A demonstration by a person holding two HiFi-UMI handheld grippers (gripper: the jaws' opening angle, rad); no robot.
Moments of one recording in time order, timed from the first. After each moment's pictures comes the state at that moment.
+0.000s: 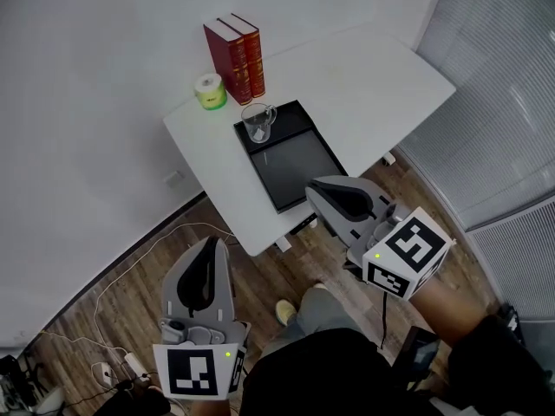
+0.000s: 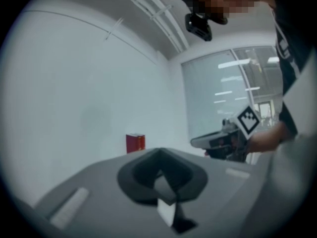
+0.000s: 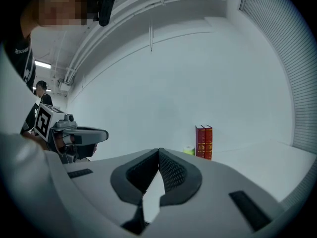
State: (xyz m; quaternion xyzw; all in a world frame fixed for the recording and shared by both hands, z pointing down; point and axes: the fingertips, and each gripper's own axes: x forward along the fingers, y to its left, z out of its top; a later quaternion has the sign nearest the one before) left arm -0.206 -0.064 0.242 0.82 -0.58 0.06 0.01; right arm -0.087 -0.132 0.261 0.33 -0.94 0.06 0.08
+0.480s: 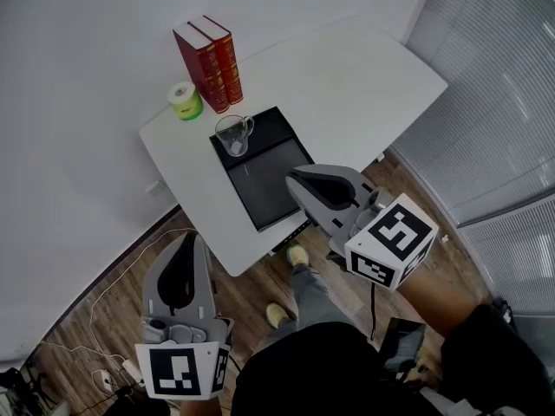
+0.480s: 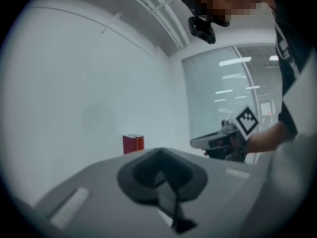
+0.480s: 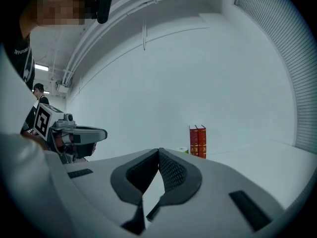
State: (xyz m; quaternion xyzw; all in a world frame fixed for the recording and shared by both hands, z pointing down) left arm -0.186 -0.133 0.239 0.82 -0.58 0.07 0.01; right arm -0.066 -0.204 0.264 0.33 -0.94 0.07 0.07
